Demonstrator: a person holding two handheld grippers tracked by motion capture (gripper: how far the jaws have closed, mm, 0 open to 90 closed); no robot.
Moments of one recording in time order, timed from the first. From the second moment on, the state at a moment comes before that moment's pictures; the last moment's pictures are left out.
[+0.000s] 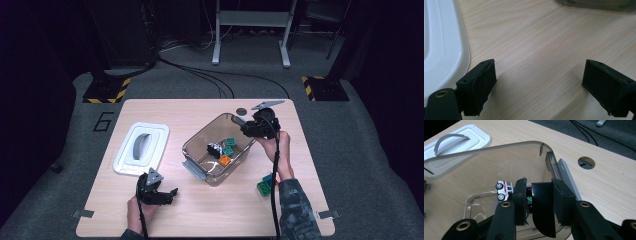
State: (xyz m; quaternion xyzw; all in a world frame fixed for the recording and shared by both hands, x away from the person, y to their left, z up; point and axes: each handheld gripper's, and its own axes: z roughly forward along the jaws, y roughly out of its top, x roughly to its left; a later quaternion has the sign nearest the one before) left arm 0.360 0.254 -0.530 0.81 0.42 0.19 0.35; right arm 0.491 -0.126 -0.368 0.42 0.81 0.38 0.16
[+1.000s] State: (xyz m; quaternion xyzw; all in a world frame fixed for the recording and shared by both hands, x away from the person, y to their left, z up) left arm 0.360 0.254 -0.530 0.81 0.42 0.19 0.35; right arm 0.495 -0.126 -0.388 0.42 0.82 0.35 0.15
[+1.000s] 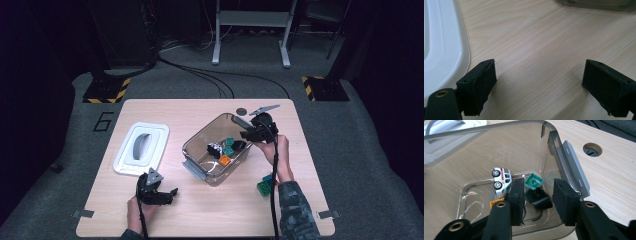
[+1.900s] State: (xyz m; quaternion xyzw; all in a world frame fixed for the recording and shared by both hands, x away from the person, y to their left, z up) left arm 0.360 0.254 -0.530 0.81 0.42 0.19 0.35; right arm 0.426 -0.208 -0.404 0.47 0.79 0.36 0.16
